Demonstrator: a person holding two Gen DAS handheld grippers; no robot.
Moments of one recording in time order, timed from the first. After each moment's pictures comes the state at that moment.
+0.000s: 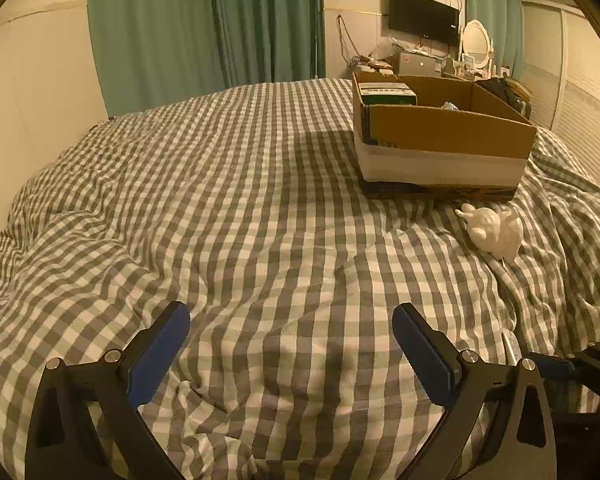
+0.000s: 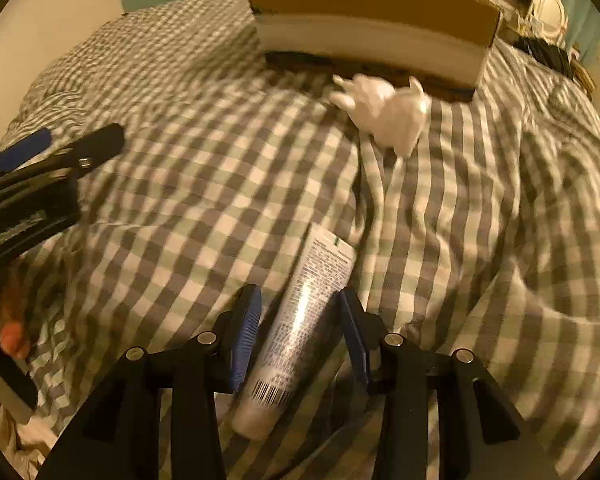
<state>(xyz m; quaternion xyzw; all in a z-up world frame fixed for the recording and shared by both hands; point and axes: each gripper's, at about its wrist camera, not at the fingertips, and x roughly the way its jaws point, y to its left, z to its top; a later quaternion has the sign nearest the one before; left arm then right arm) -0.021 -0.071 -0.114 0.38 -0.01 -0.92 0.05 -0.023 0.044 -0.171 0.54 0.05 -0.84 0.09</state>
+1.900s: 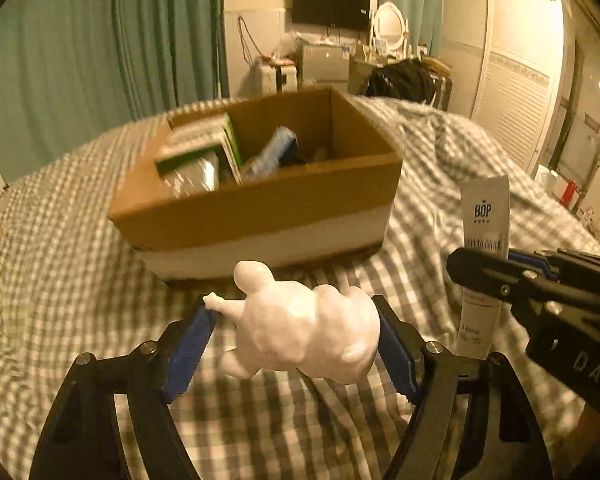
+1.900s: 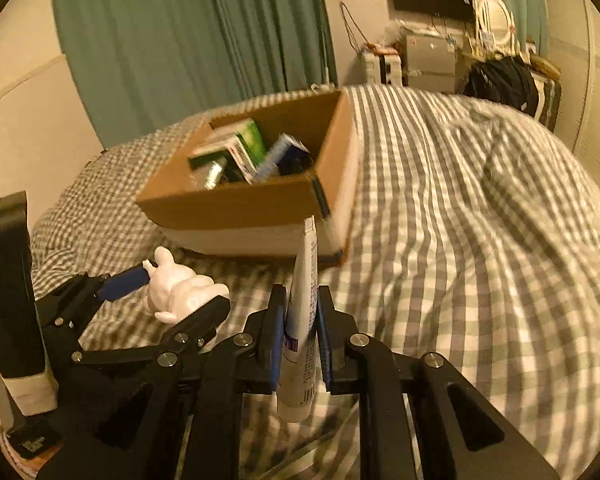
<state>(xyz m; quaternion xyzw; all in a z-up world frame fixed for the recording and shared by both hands) -0.104 0.063 -0.061 0.38 -0.04 -0.92 -0.10 -0.084 0.164 -0.053 0.38 -0.04 -0.92 0.09</state>
